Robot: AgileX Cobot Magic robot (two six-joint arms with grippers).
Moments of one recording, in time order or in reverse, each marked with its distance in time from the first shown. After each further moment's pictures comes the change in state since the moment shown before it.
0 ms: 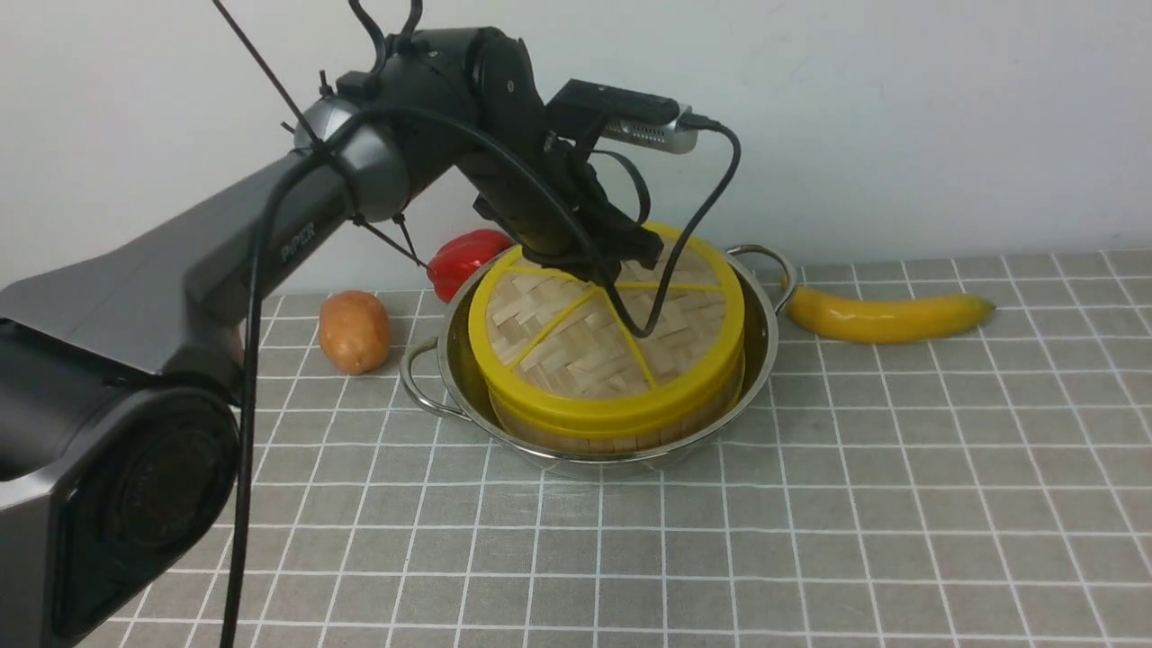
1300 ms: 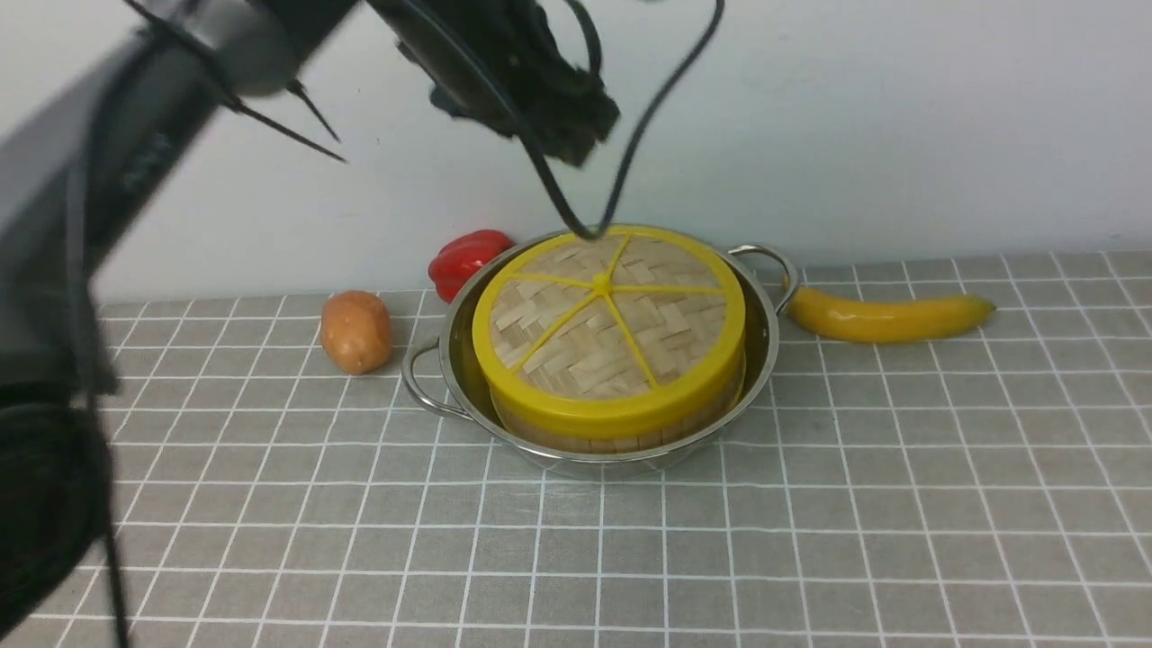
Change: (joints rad) right arm 0.000 -0.059 0.089 -0.022 -0.005 -0.085; left arm 0.000 -0.221 -0.175 0.178 0.217 0.018
